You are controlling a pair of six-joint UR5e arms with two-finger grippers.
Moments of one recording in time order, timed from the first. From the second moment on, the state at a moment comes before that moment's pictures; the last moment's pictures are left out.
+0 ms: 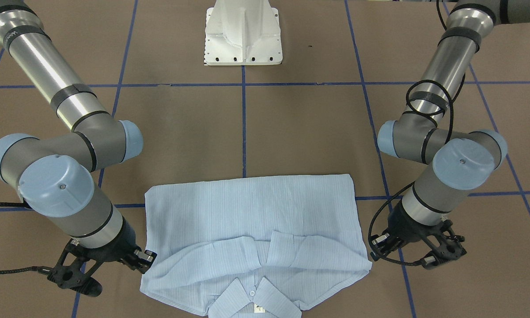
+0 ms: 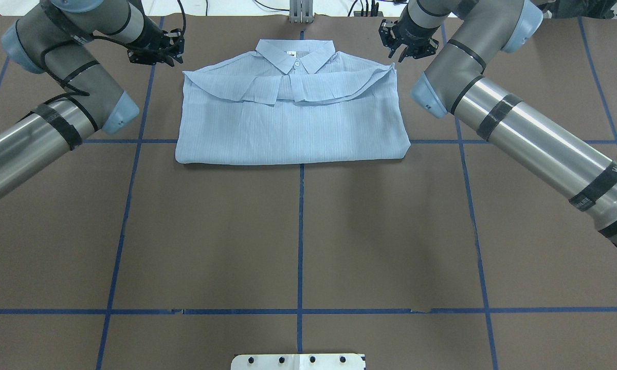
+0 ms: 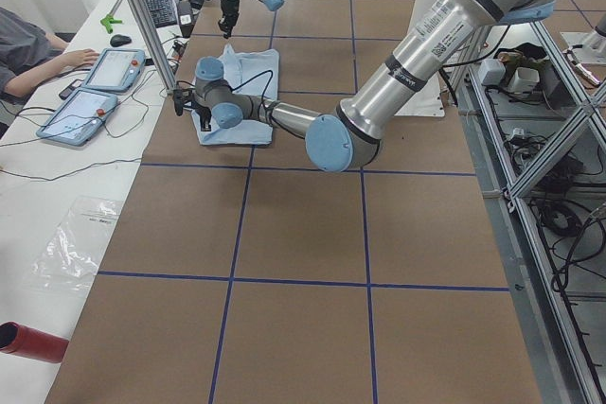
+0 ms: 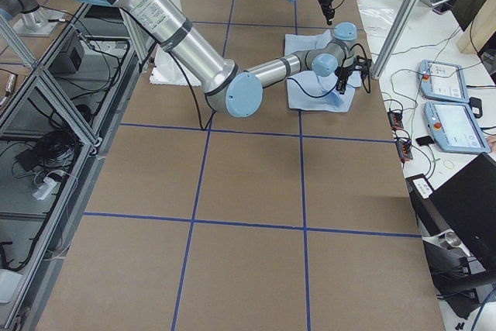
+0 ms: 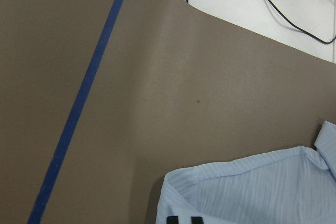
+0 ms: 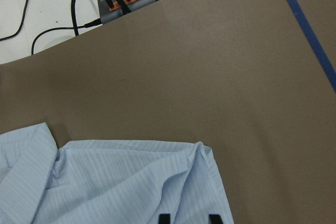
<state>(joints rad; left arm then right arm) -0.98 -2.33 -1.03 -2.28 -2.04 -1.27 0.95 -0.70 1.03 -1.11 2.01 1.29</state>
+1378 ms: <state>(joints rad) -0.98 -2.19 -1.26 -2.27 -2.05 -1.32 0.77 -1.07 1.39 -1.06 1.99 1.29</state>
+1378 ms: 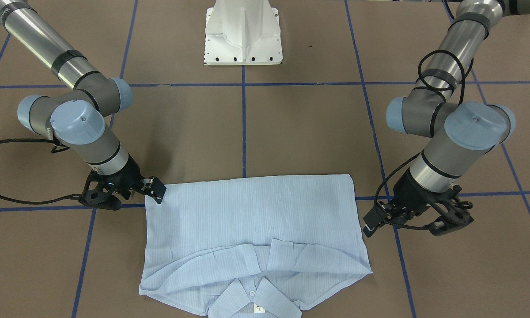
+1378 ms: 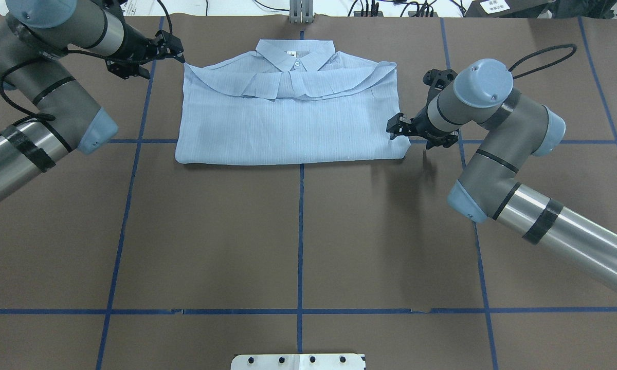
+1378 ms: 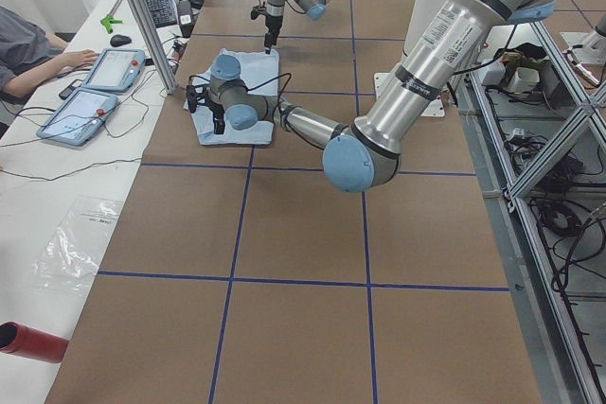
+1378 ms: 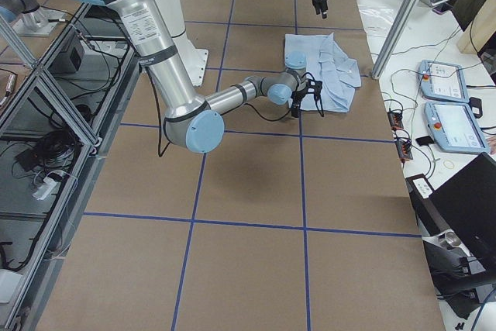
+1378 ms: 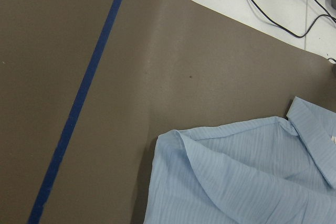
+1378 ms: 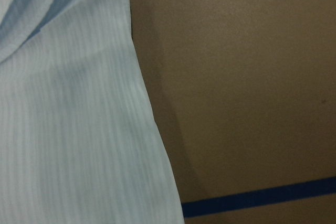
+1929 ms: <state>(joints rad) -0.98 -2.19 -1.25 -2.27 -2.05 -1.32 0.75 -1.06 1.39 -1.06 2.00 1.29</state>
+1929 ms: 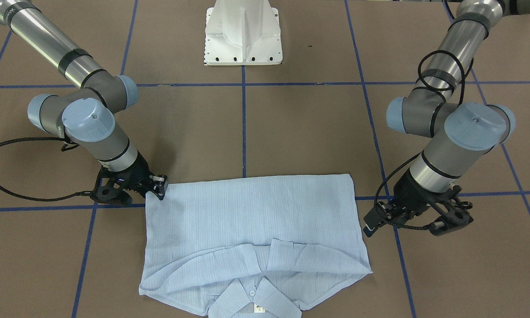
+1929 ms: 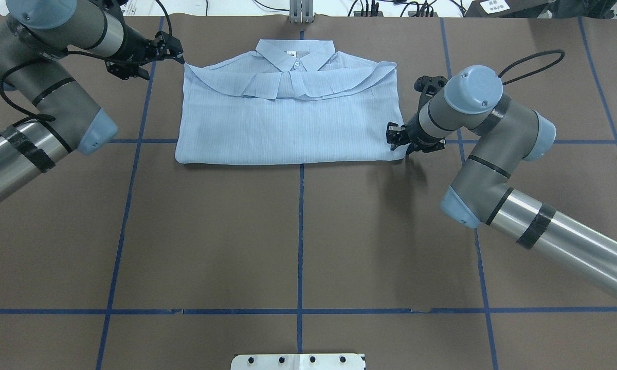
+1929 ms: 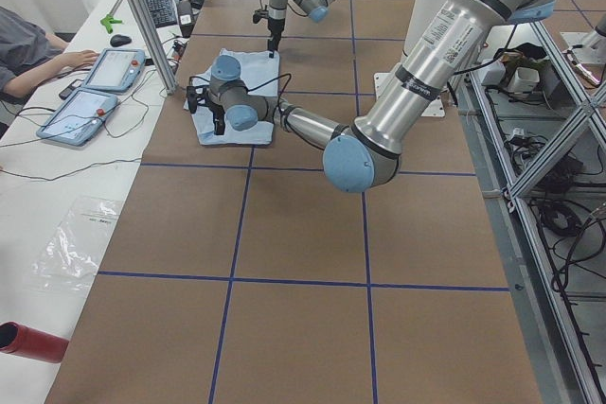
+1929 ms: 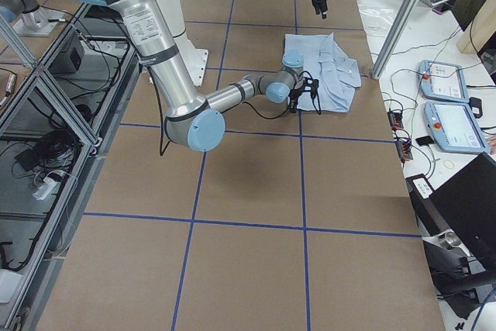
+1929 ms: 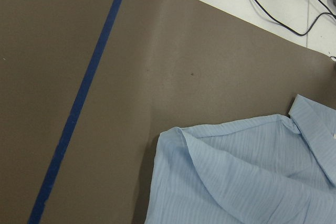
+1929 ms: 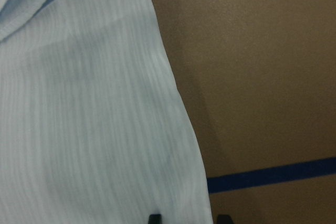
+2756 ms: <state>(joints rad) -0.97 -2.19 -1.26 -2.27 -2.05 -1.32 0.76 -1.32 1.70 -1.06 2.08 1.29</state>
